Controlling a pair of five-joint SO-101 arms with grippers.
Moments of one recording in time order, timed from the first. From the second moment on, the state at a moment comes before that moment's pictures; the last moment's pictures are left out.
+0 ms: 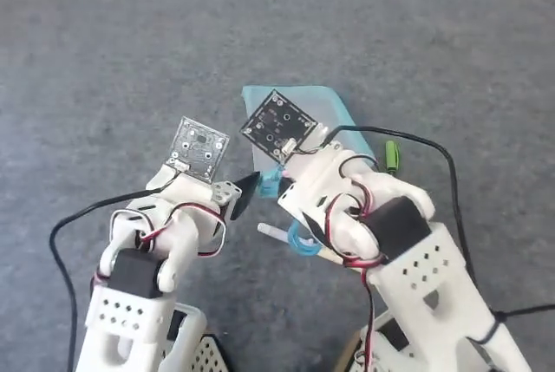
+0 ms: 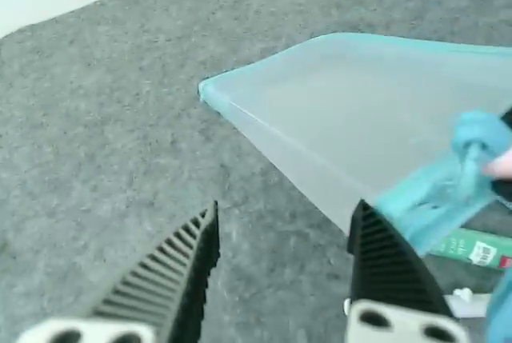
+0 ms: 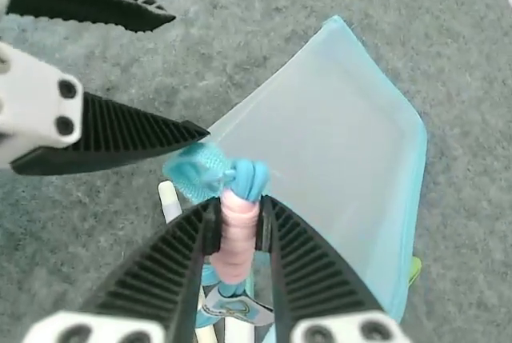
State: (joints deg) left arm 8.0 -70.3 63.9 58.9 -5.8; right arm -37.8 -42.8 27.8 72.4 18.7
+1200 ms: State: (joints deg) left arm 8.0 -70.3 64.7 59.7 -5.8; right arm -36.1 -37.7 30.3 66.3 18.5
